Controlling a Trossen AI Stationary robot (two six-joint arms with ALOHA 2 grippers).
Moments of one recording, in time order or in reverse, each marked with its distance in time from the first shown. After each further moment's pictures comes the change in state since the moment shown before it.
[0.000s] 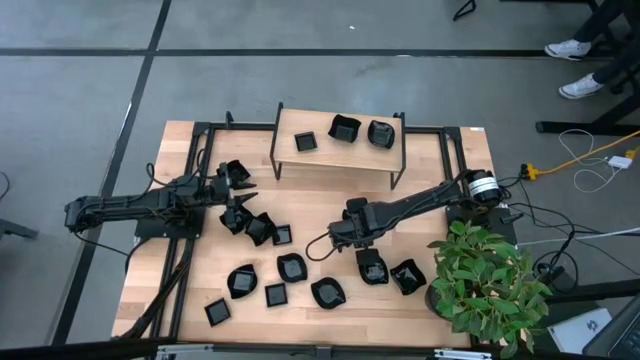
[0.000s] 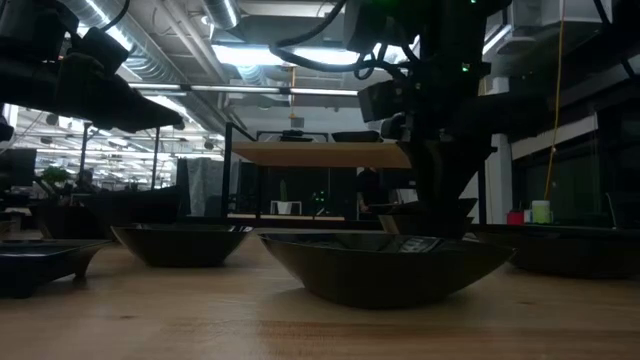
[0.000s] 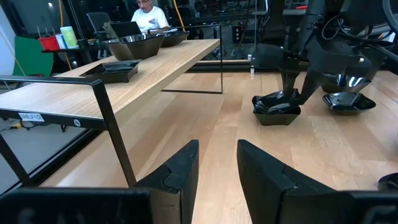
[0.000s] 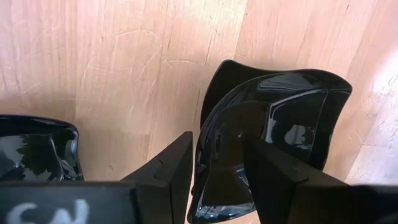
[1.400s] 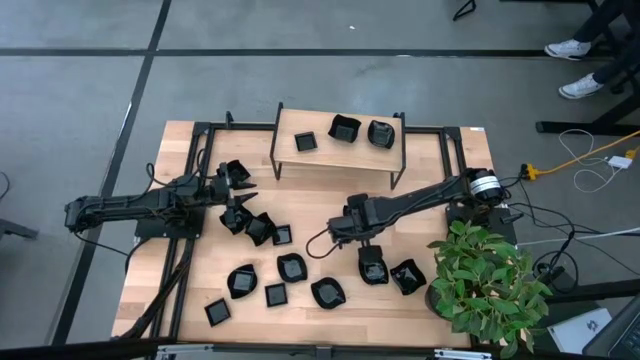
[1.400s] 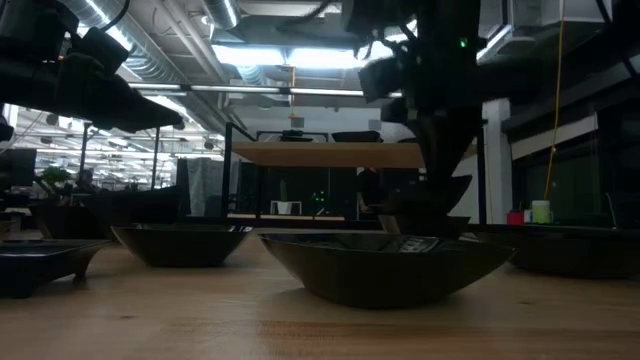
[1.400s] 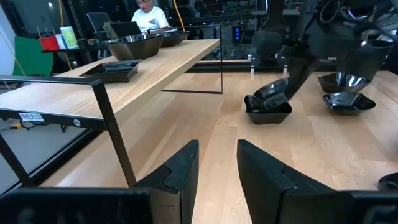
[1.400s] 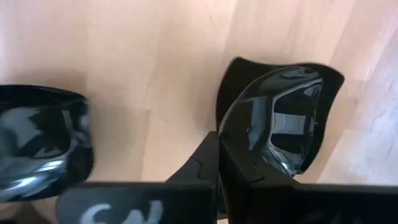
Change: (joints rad) left arm 0.000 0.000 0.000 0.000 0.000 0.000; right arm -0.009 -0.015 0.086 -0.135 -0.032 -0.032
